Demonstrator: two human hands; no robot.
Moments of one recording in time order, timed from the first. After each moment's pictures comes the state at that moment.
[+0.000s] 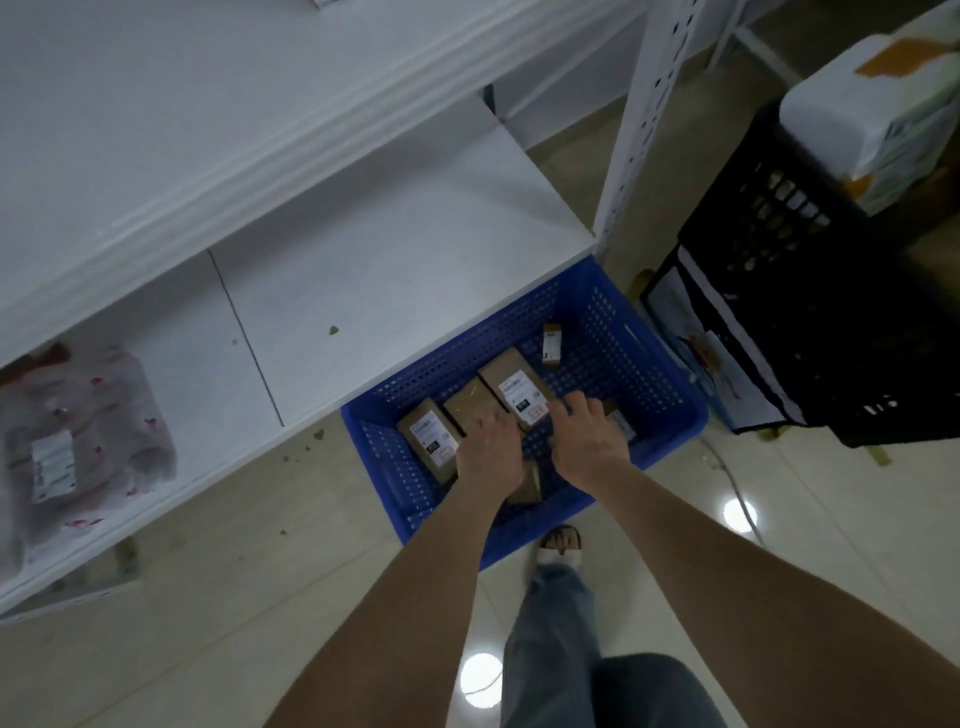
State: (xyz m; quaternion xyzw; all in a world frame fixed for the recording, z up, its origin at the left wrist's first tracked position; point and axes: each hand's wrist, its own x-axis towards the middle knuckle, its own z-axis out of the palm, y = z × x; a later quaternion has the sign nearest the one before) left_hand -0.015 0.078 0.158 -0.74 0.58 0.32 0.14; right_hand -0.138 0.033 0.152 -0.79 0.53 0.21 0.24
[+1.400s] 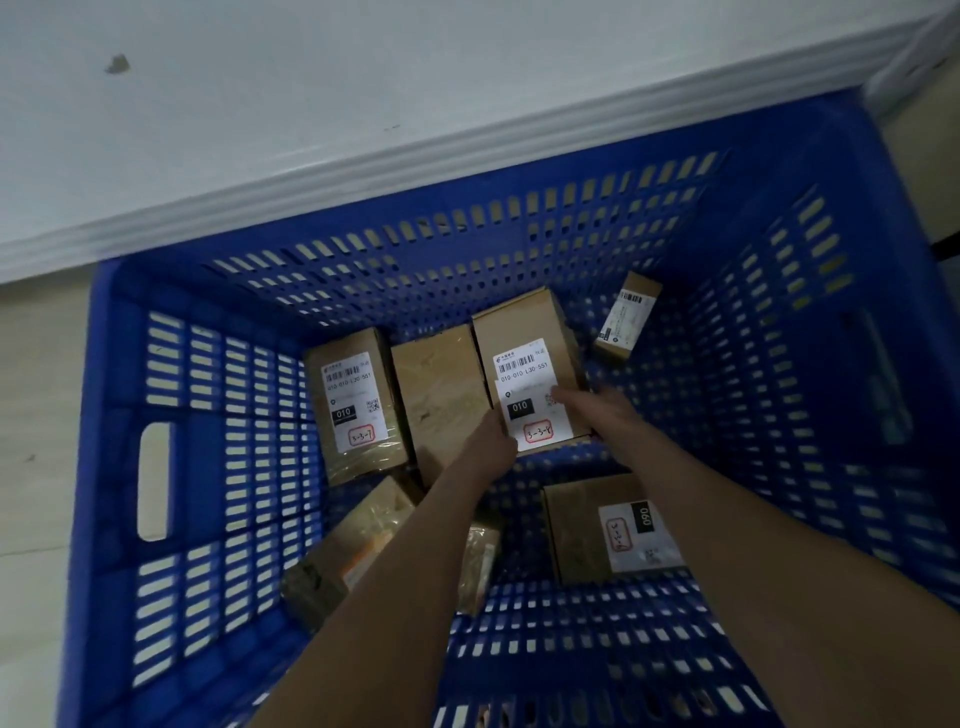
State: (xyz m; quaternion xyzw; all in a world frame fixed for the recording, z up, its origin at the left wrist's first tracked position) left_hand -0.025 -0.021 -0.320 -0.81 0.18 0.53 -0.15; right_hand -0.123 -0.133 -0.336 -0.47 0.62 0.10 0.62
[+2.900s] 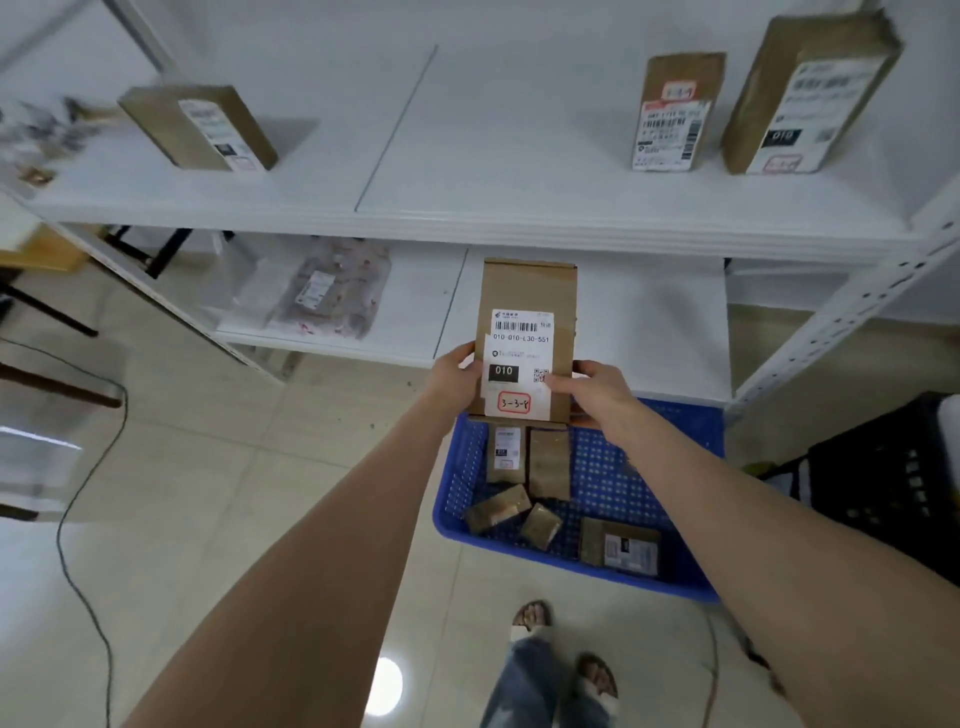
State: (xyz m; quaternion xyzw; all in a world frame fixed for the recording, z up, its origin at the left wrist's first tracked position) left_hand 0.018 0.129 0.370 -0.82 0.00 0.33 -0.46; right_hand -0.086 -0.014 0.349 -0.59 0.43 0.05 0.68
